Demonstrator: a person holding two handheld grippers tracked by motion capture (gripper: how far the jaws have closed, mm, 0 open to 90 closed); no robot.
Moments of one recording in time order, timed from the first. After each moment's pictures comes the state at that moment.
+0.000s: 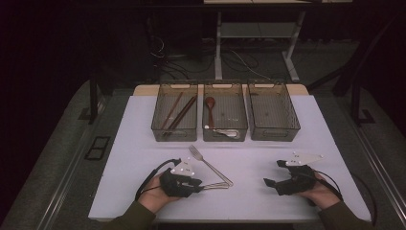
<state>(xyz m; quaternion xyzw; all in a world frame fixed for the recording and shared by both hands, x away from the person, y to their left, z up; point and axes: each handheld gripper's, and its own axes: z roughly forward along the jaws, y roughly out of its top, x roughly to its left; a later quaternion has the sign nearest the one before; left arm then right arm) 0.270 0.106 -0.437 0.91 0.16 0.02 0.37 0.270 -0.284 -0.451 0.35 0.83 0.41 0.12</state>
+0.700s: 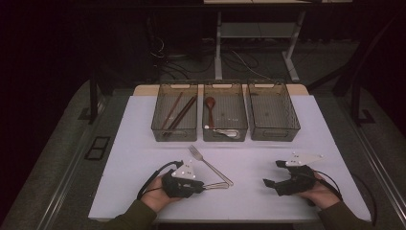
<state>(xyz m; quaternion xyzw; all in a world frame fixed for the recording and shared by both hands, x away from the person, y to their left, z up) 0.273 0.107 -0.449 0.91 0.14 0.01 0.38 0.270 -0.282 -0.450 0.35 0.83 0.42 0.11</state>
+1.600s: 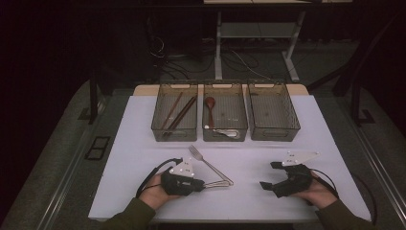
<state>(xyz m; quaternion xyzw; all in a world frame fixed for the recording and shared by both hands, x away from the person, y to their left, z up) 0.278 0.106 -0.439 0.91 0.12 0.00 0.39 0.271 -0.270 -0.438 0.31 0.85 0.41 0.08</state>
